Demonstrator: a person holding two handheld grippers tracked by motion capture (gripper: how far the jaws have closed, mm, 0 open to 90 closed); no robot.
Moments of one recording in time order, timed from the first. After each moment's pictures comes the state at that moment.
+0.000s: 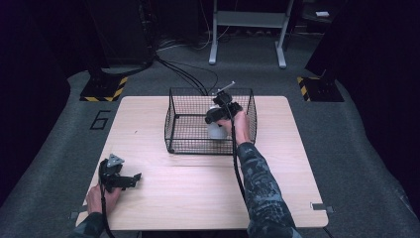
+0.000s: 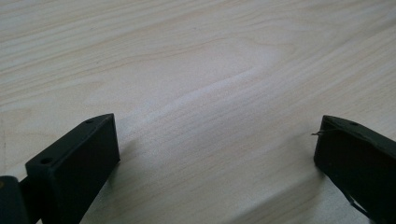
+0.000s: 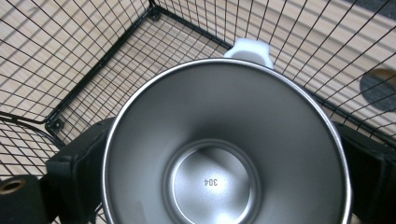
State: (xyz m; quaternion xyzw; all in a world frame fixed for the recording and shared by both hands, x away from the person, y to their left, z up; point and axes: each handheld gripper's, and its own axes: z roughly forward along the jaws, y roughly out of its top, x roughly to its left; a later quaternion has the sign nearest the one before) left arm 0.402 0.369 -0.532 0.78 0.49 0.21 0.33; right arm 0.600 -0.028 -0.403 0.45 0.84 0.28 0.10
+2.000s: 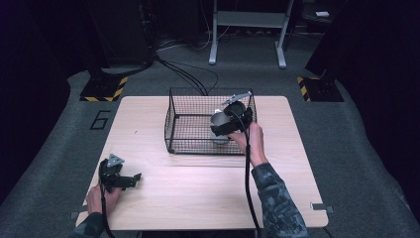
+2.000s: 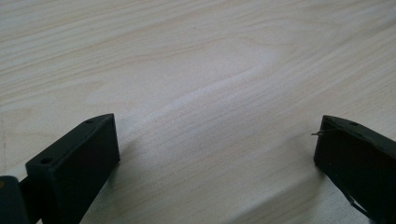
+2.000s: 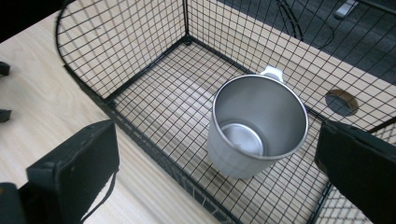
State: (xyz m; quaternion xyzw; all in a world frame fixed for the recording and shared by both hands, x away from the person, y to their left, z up) left arm 0.402 0.369 -0.532 0.78 0.49 0.21 0.33; right arm 0.500 -0.057 -0.352 0.39 0.83 0.36 0.17
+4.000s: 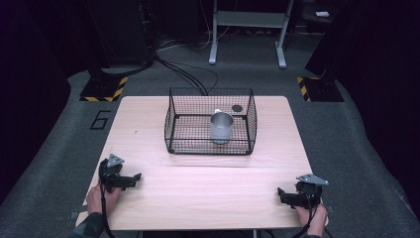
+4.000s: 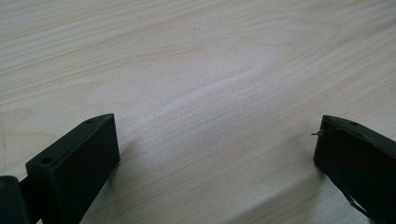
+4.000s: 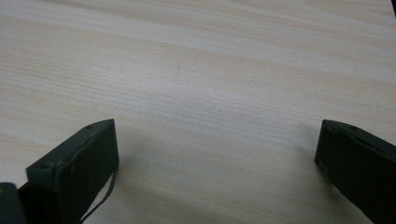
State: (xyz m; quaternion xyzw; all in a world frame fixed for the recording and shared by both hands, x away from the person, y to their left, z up) left arm 0.402 0.369 -0.532 0.77 0.50 0.21 0.33; right arm 0.344 -0.266 -0.529 0.57 0.73 0.31 0.23
